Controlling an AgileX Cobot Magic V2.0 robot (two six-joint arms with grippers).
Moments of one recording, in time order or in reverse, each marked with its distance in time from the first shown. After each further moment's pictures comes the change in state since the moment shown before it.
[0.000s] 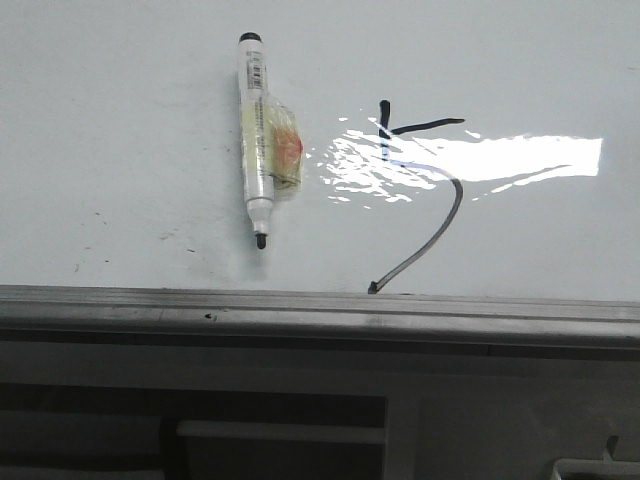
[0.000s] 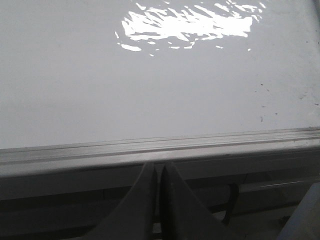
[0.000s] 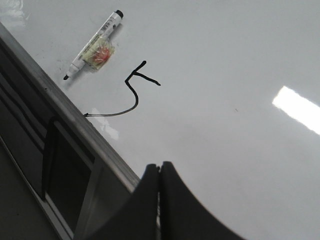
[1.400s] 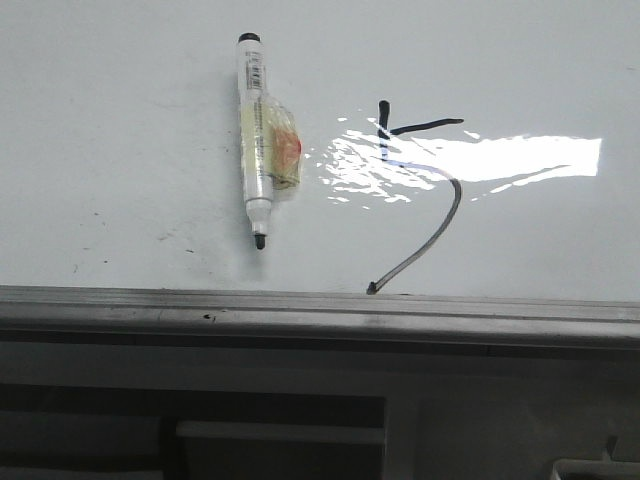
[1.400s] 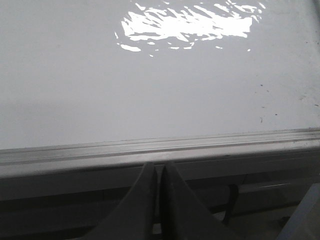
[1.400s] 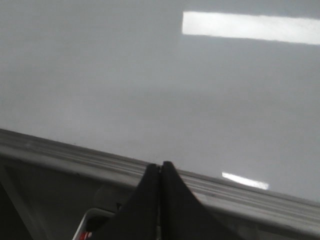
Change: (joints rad) left arm 0.000 0.000 0.000 0.000 -0.001 -0.002; right arm -0.504 -0.012 0.485 0.005 -0.446 0.333
